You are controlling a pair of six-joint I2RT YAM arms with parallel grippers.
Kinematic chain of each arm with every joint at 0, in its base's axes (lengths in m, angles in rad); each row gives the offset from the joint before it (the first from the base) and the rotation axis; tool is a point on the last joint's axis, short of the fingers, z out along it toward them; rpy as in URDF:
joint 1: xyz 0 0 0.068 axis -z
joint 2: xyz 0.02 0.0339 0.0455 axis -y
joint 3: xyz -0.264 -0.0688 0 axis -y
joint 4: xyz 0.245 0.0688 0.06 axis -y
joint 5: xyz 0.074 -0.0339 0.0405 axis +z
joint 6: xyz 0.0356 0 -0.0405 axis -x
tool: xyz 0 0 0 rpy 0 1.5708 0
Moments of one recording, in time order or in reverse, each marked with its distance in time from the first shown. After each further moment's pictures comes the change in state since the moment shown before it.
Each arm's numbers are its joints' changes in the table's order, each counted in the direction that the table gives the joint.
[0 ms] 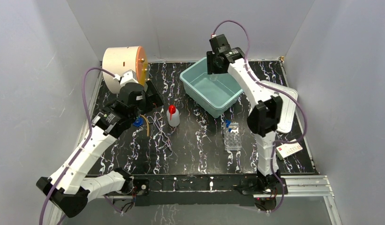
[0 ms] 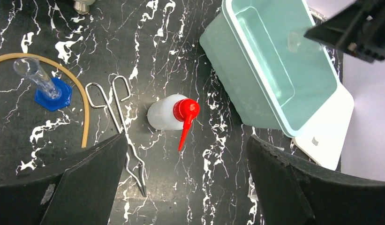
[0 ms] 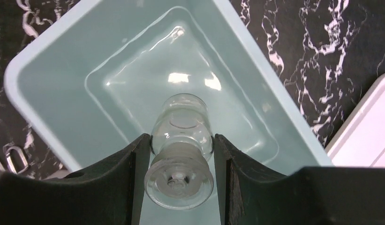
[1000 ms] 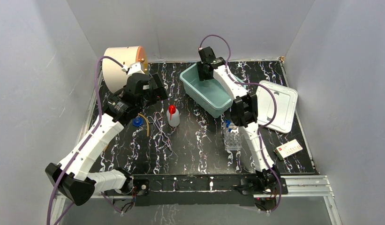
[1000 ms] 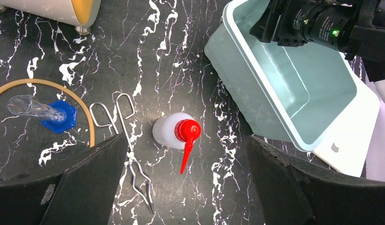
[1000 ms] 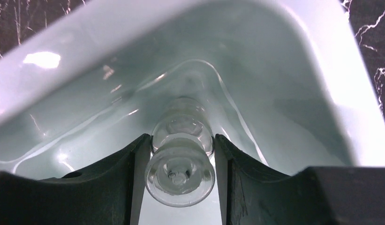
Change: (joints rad) left arm -0.032 -0.159 0.085 0.043 -0.019 -0.103; right arm 0.008 -0.552 0.406 0.095 0.011 0.122
